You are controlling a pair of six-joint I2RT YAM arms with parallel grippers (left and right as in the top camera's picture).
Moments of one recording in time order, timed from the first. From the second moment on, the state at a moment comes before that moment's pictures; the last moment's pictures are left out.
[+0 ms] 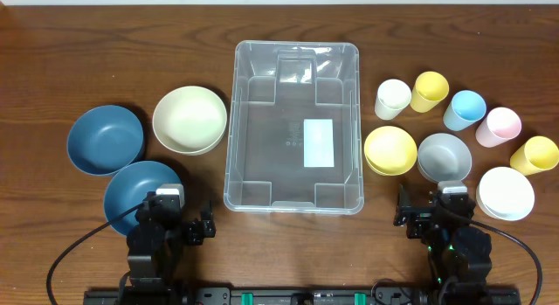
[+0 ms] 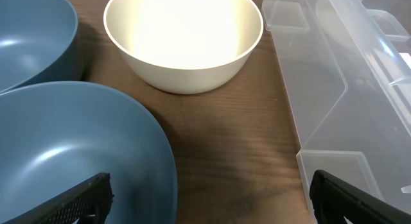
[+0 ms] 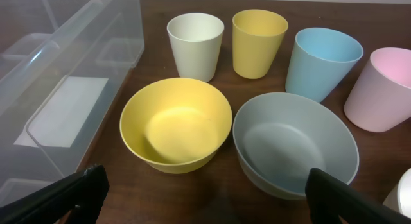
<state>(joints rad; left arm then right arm) -0.04 0.07 0.16 -0.62 0.07 -0.09 0.07 0.01 0.14 -0.51 0.02 0.04</state>
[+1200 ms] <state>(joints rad) 0.03 0.86 1.00 -0.79 -0.17 -0.18 0.07 0.01 0.14 -0.51 0.02 0.04</state>
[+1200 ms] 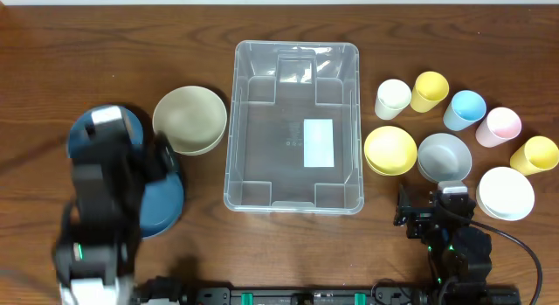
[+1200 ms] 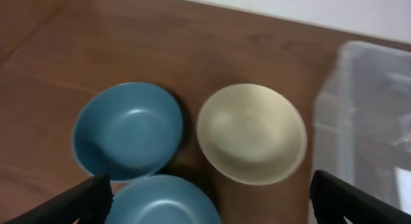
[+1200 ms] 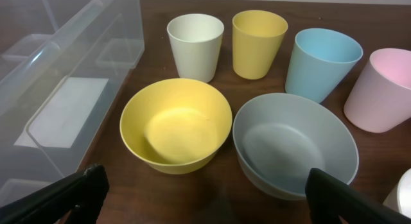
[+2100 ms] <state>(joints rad) 0.68 1.38 1.26 -1.00 -0.04 -0.51 0.07 0.01 0.14 -0.51 0.02 0.04</state>
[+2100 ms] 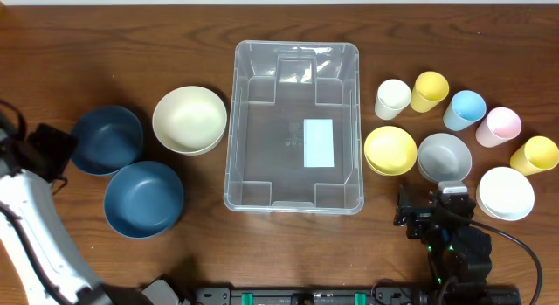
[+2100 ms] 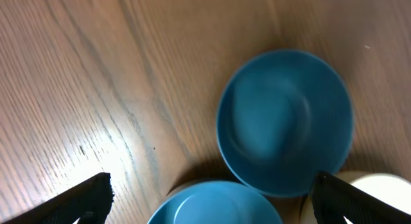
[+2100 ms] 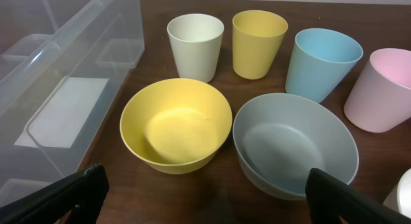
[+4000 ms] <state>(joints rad) 0.69 1.51 1.37 -0.89 0.22 -0.35 0.07 0.01 0.14 -0.51 0.02 0.04</state>
